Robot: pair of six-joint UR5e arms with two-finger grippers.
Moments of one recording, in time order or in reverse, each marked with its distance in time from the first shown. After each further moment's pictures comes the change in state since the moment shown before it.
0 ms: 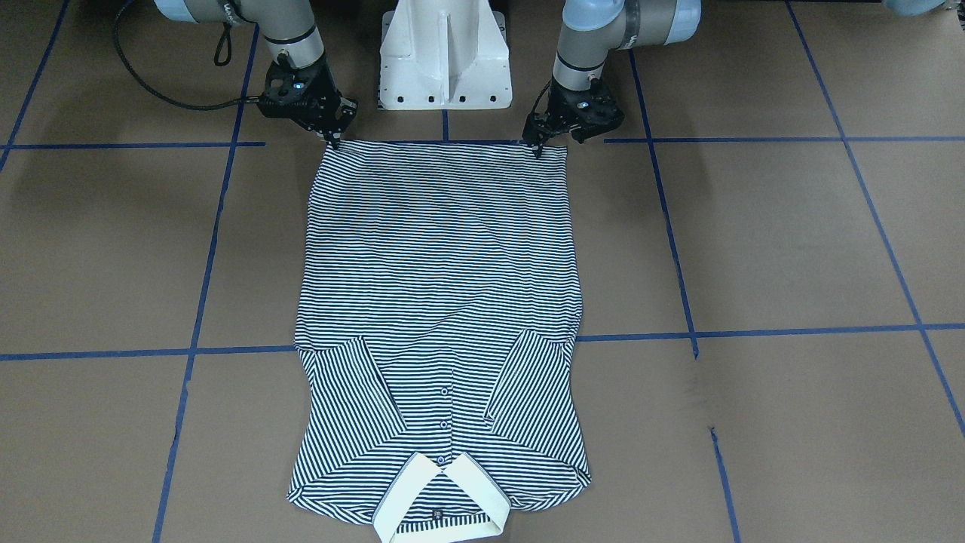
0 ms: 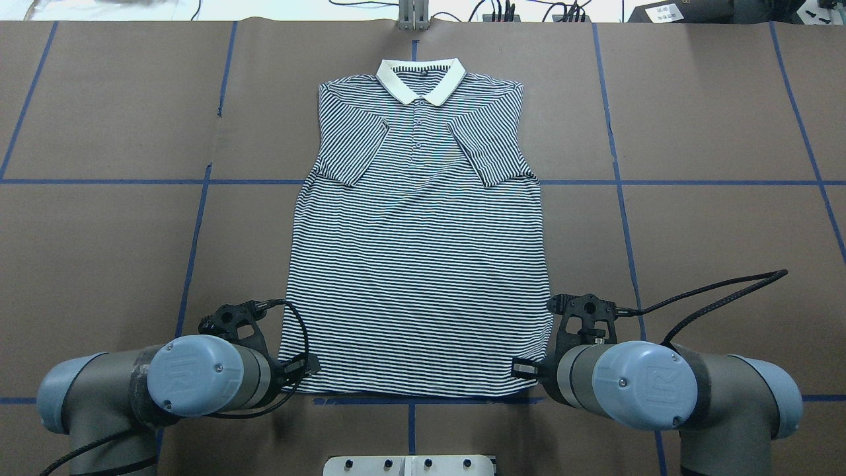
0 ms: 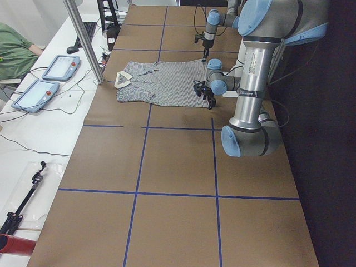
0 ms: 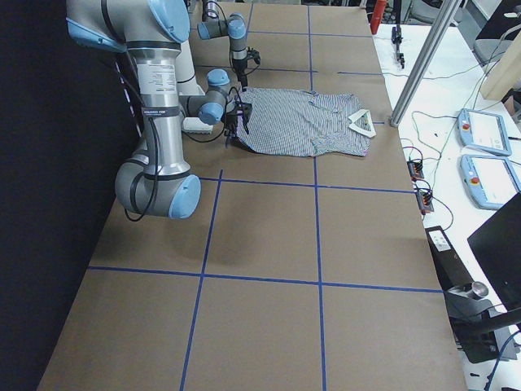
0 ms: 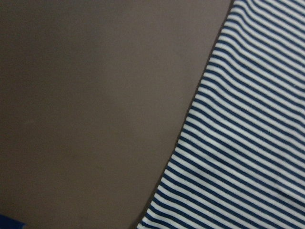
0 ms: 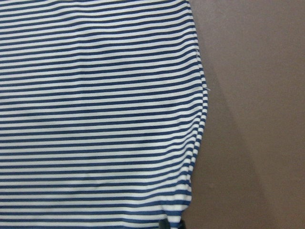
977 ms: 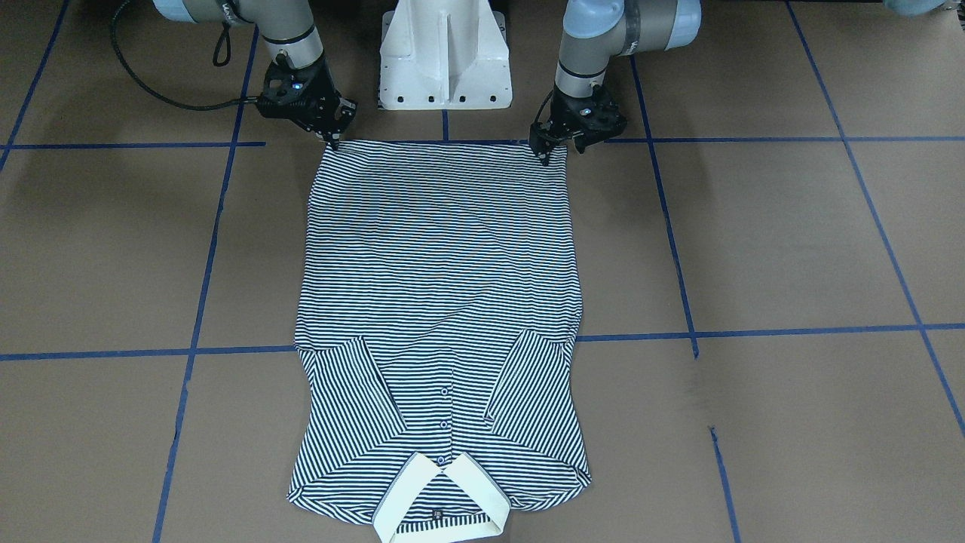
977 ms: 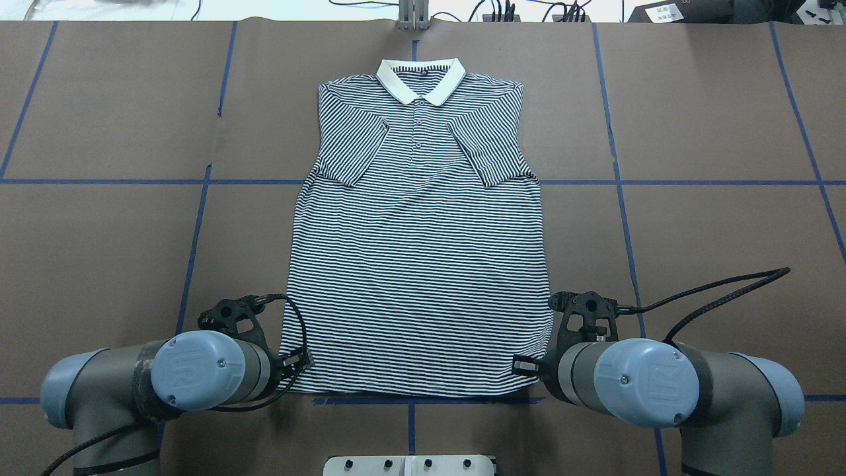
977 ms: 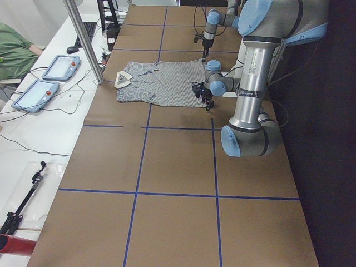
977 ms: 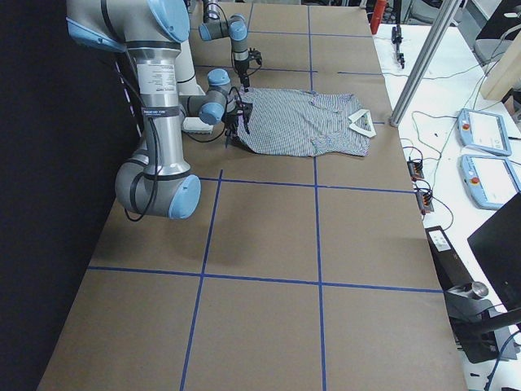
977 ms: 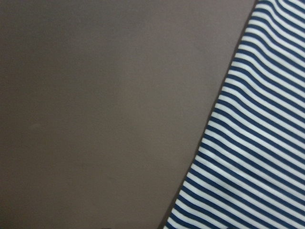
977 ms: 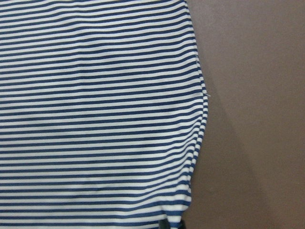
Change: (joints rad) left arm -0.012 -0.005 0.013 0.003 0.016 0.008; right arm 0.008 -0.002 0.002 0.000 0.000 0.000
